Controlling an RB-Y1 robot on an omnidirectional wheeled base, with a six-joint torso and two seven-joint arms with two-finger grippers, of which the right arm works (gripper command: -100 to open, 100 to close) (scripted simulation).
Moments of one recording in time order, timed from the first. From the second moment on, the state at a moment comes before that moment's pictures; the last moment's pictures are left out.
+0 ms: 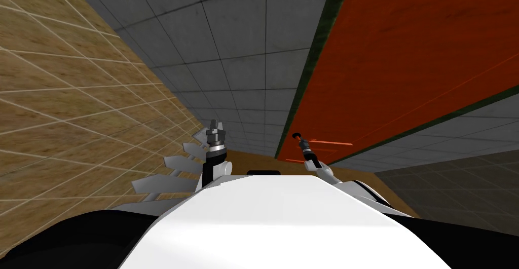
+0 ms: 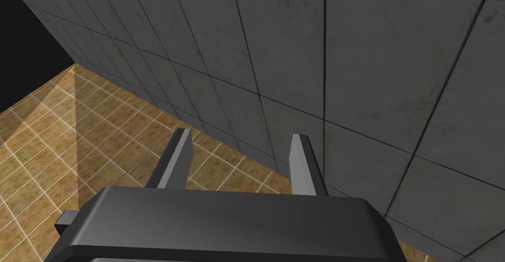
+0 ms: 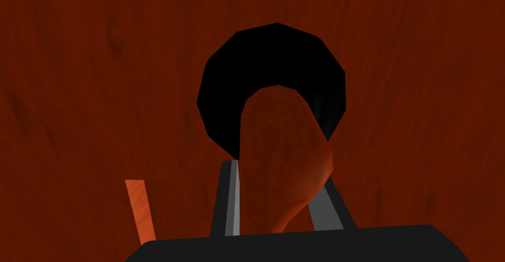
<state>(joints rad) -0.19 -0.46 0.15 -0.55 -0.31 -0.82 -0.18</state>
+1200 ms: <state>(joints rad) -0.13 -0.55 0.29 -0.54 -0.27 -0.94 -0.31</state>
